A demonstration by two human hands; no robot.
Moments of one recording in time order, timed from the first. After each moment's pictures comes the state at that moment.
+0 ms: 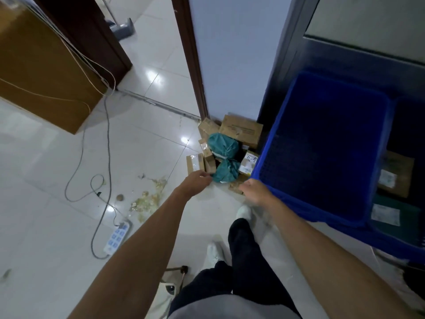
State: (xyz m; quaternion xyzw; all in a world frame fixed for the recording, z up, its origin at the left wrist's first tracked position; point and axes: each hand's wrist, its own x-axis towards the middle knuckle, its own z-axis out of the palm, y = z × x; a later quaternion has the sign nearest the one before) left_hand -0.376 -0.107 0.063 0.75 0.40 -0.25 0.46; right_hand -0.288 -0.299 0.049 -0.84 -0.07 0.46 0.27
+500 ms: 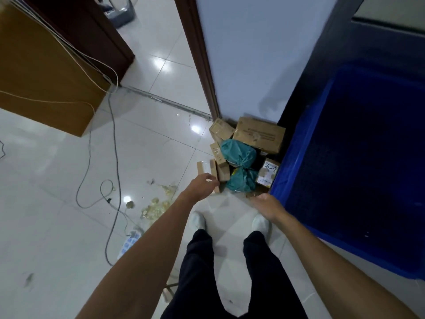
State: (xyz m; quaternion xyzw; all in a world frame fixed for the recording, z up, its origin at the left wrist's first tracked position) left_hand -0.278 -0.013 -0.014 0.74 0.42 -0.31 0.42; right_hand -0.215 -0.235 -0.045 -0.80 0.04 0.52 0.29
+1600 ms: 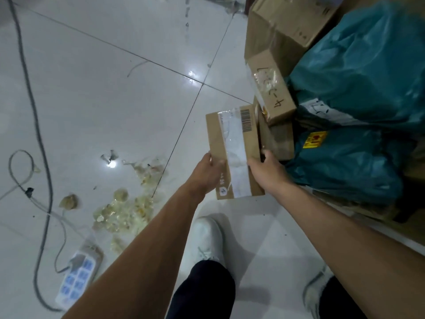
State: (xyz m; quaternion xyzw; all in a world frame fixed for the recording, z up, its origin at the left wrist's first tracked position) left_hand -0.321 0.148 -0.575 0.61 0.50 -0.25 0.55; right_hand -0.234 0.010 -0.583 -0.81 0.10 0.50 0.29
